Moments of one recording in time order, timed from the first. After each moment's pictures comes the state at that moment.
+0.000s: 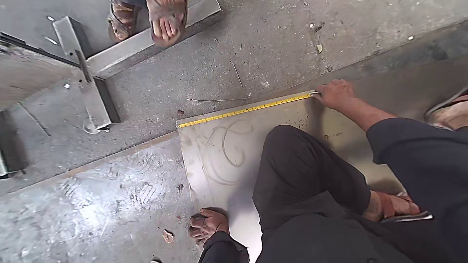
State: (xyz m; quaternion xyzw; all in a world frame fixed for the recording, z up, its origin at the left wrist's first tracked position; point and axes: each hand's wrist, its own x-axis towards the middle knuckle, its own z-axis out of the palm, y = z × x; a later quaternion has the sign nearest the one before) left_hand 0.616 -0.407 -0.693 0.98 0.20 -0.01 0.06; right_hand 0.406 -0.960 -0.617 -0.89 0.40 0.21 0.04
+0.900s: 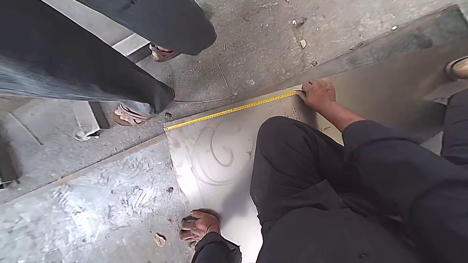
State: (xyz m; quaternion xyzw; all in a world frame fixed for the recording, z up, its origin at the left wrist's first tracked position) left_hand 0.620 -0.396 -0.708 0.98 0.19 0.00 0.03; right_hand 0.386 -0.943 -0.651 -0.89 0.45 0.07 0.05
